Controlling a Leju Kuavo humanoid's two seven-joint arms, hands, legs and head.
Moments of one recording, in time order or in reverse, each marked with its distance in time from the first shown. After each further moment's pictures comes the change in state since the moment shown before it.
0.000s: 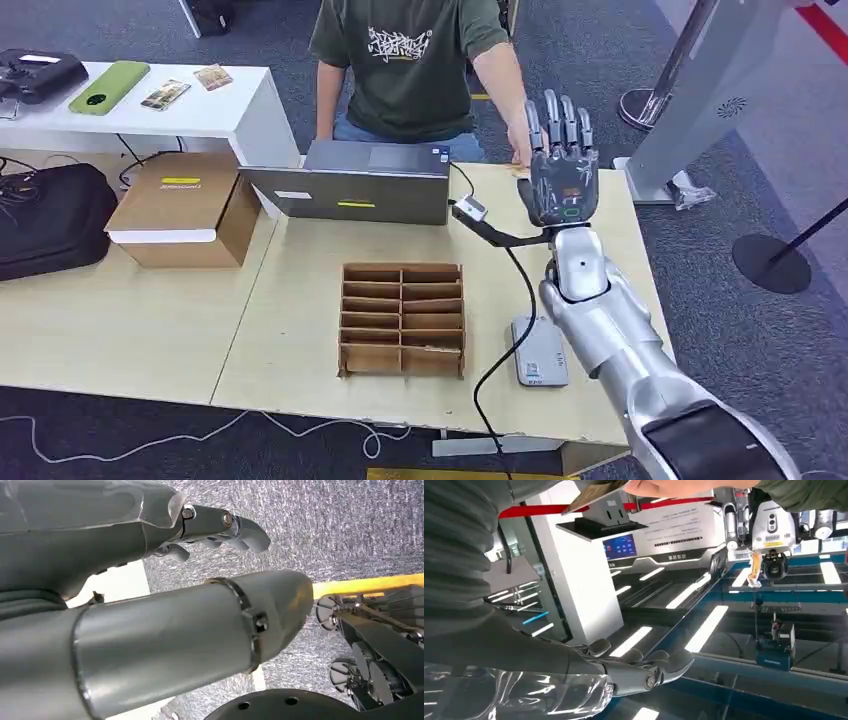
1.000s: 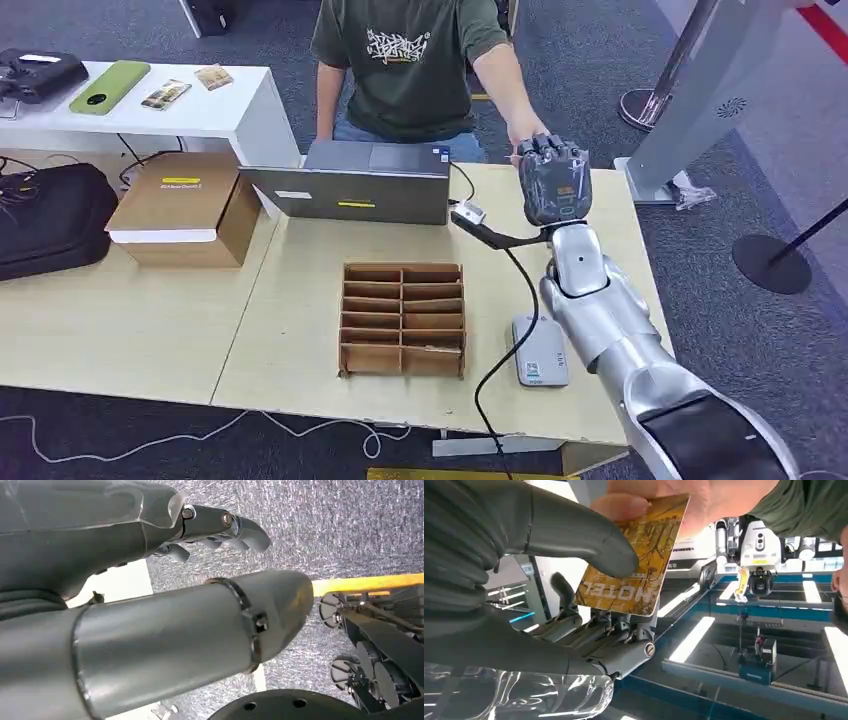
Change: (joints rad) left arm 0.013 -0.001 0.000 0.000 0.031 -0.005 0.000; right arm -0.037 0.021 -0.035 0.107 0.000 0.000 -0.082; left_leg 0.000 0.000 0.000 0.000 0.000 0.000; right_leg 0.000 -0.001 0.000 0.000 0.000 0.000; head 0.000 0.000
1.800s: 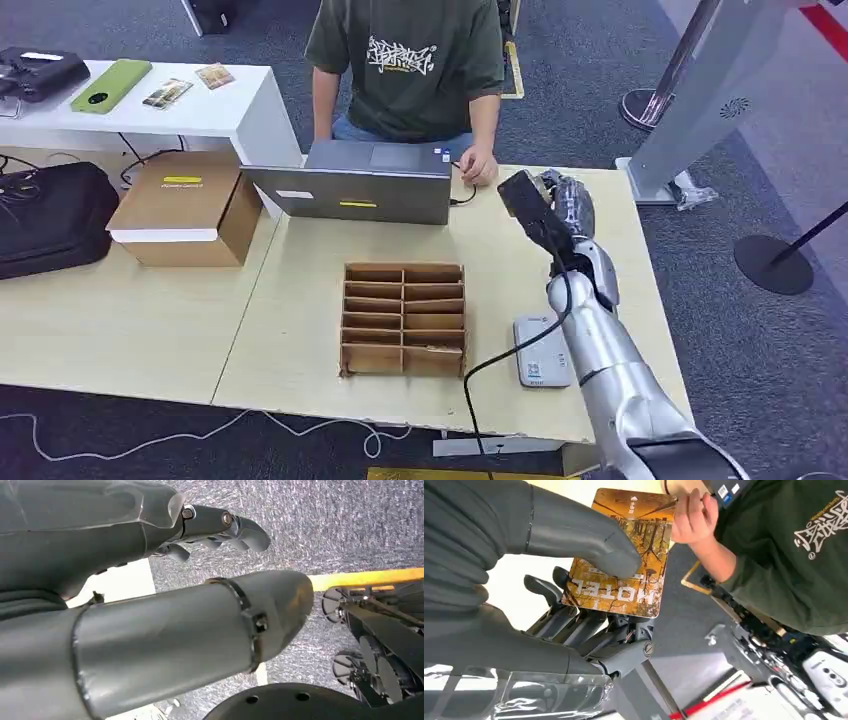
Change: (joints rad) left arm 0.001 -0.005 0.000 0.000 0.008 -0.010 0.013; right arm 0.167 0.111 -0.352 -0.214 -0.759 0.486 -0.239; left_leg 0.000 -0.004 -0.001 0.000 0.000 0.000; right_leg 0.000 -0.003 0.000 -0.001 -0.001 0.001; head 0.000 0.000
